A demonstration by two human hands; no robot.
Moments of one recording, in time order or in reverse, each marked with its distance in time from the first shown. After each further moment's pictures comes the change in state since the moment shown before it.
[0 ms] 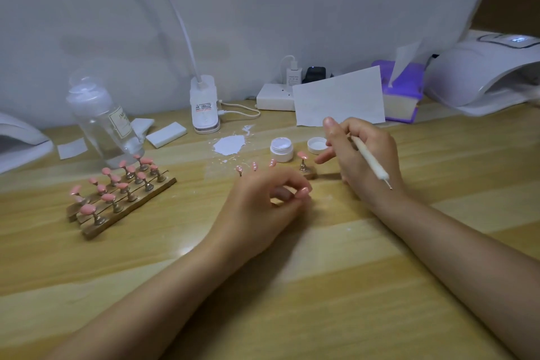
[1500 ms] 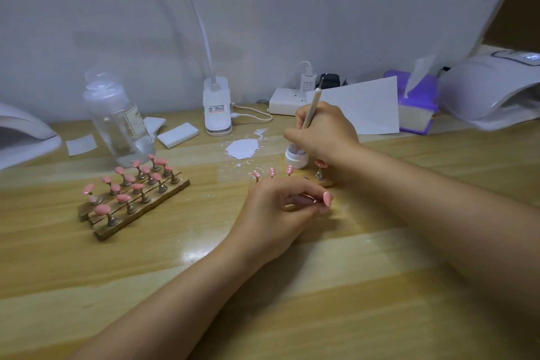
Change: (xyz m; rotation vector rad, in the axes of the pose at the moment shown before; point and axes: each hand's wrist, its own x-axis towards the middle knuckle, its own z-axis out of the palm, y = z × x) left_hand 0.002 -0.006 -0.003 -0.229 -0.029 -0.031; right_hand 0.059 -0.013 0.057 -0.574 -0.288 0.066
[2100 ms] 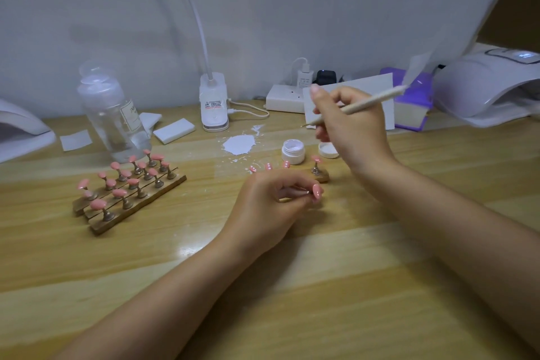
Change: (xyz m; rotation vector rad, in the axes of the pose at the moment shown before) left_hand 0.001 -0.003 -0.001 0.013 0.028 -0.032; right_hand -0.035 -0.006 -0.023 0.662 0.248 -0.003
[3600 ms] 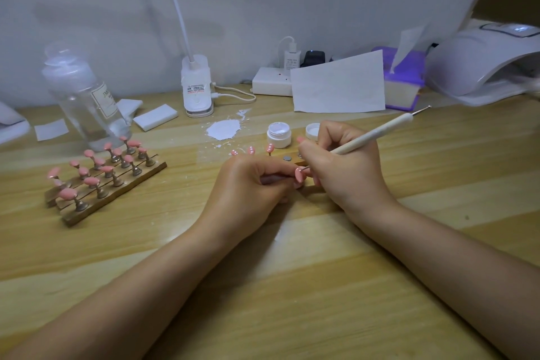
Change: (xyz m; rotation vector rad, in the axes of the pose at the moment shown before) left_hand 0.001 0.001 0.003 0.144 0.046 -0.050; right_hand -0.056 0.019 -0.011 0.165 -0.115 0.020
